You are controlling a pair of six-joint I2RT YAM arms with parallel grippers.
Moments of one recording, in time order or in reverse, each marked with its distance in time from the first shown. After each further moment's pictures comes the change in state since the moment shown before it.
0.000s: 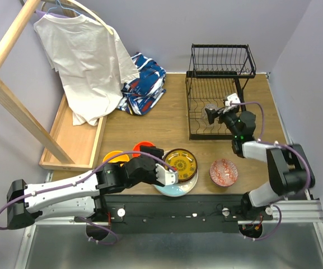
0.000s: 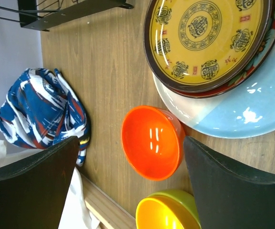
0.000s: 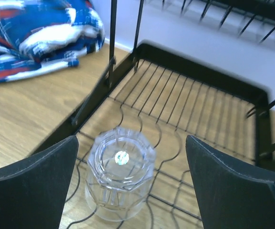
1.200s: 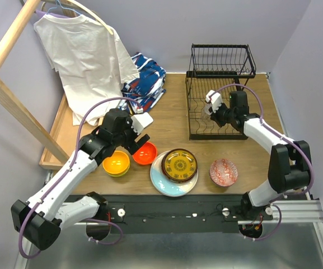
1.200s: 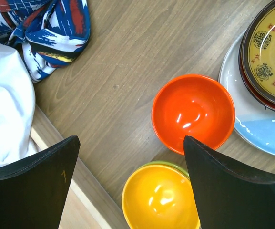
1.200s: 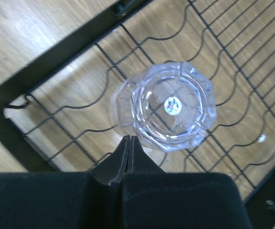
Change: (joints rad) left arm 0.680 0.102 0.265 -0.199 0.372 -0.323; right arm 0.011 -0.023 0.440 -1.195 -0.126 -0.439
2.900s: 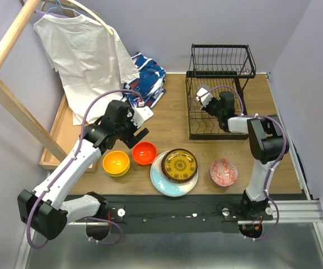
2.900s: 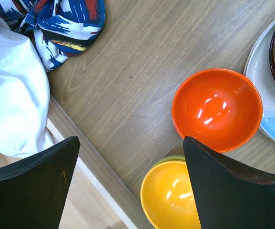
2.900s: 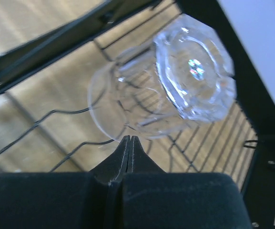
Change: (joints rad) left arm 0.055 0.116 0.110 -0.071 -0.032 0.052; right arm 0.027 0.400 0.045 0.676 0.125 -0.152
